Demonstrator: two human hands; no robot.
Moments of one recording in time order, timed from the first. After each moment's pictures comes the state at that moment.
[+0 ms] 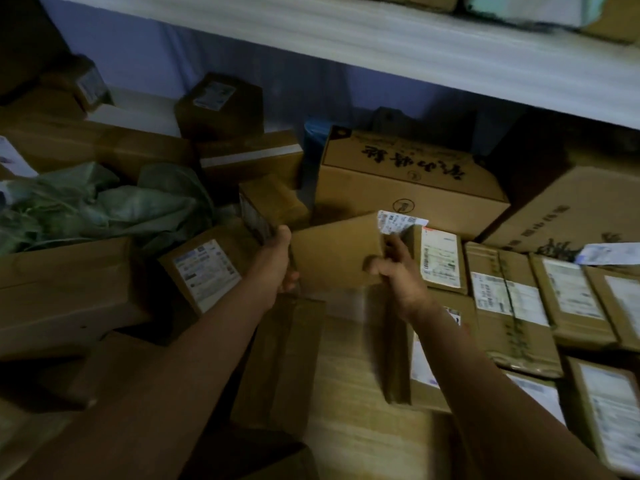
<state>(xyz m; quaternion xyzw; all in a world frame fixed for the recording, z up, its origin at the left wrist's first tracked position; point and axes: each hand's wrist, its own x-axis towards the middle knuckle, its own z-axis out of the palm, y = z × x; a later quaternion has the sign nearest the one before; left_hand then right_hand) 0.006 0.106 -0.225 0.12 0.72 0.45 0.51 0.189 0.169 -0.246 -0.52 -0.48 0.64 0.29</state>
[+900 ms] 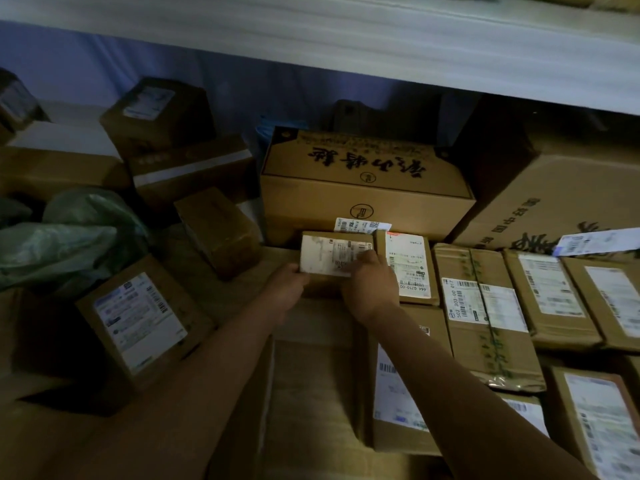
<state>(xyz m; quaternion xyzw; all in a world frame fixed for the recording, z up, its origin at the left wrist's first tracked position) 0.076 0.179 -0.261 0.28 0.74 0.31 0.53 0.210 0.219 -0.275 -0.59 -0.79 0.16 0.01</state>
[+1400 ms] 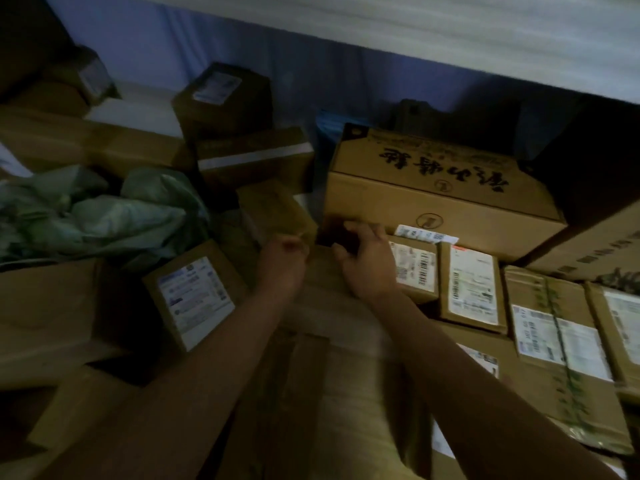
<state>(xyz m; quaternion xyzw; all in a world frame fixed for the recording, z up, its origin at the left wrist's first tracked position) 0.003 0.169 -0.253 0.21 0.79 0.44 0.37 0.116 0.228 -0.270 -0.53 -0.76 0.29 0.21</state>
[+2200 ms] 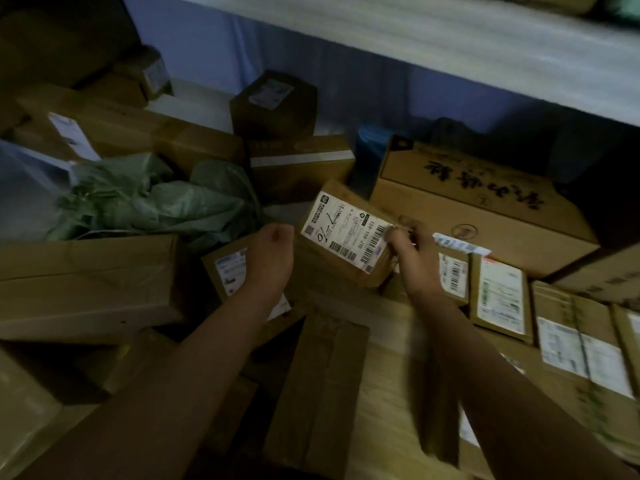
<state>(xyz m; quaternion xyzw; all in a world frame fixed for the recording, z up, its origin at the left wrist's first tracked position) -0.054 0.109 -0.231 0.17 0.76 0.53 0.35 0.109 0.211 -0.251 -0.56 -0.59 0.51 0.30</state>
